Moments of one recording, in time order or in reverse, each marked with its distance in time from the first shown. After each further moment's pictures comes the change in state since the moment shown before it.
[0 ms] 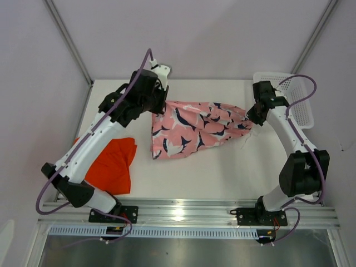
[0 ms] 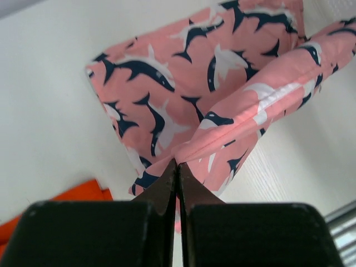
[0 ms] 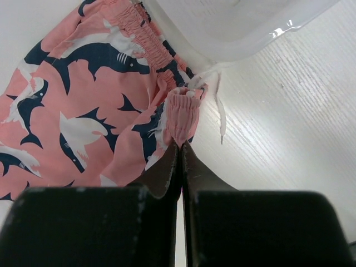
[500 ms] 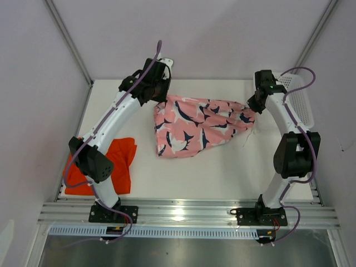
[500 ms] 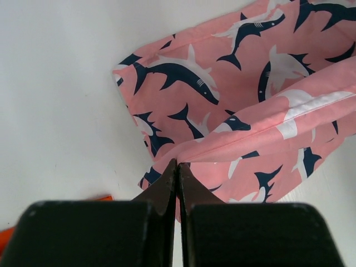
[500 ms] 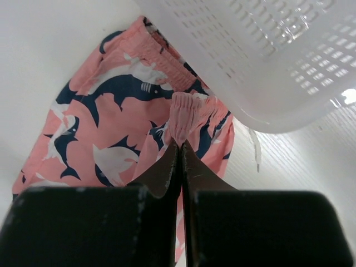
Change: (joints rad) left arm 0.132 0.323 0.203 0.001 -0.002 0.016; right arm -0.068 0.221 0.203 0.039 -0.040 0.037
